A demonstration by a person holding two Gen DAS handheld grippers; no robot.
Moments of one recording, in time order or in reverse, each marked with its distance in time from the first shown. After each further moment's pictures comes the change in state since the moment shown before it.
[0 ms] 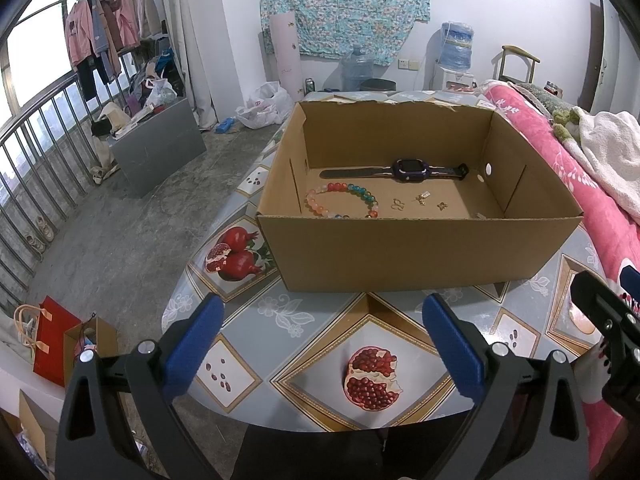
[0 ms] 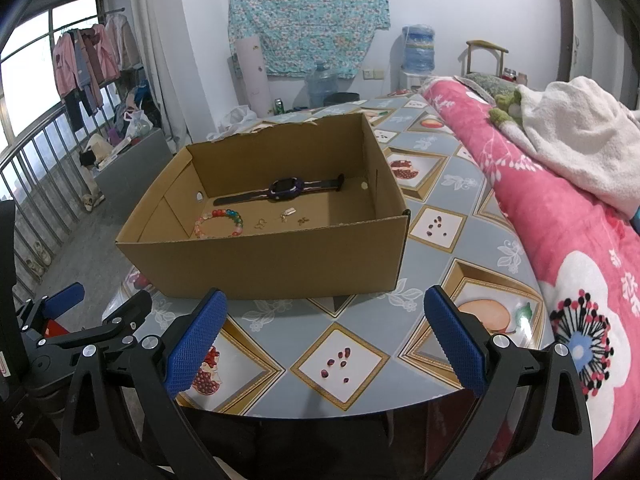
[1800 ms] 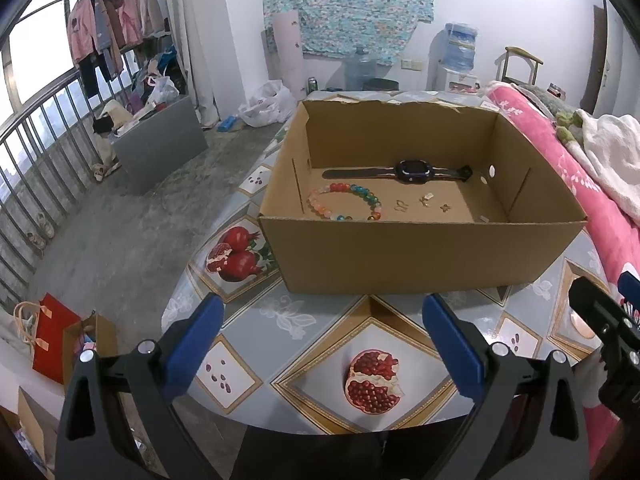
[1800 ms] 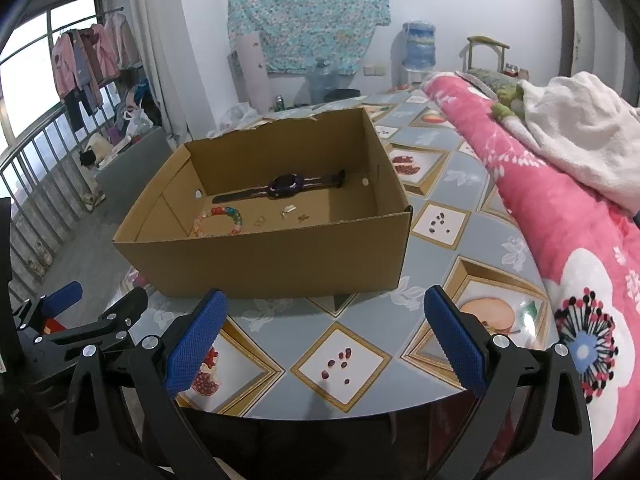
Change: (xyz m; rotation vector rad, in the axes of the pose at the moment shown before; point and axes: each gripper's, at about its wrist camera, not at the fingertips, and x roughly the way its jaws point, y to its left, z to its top) left arm 0.003 0.002 0.000 -0.008 0.005 0.001; right arm 0.005 0.000 -0.002 0.002 0.008 0.006
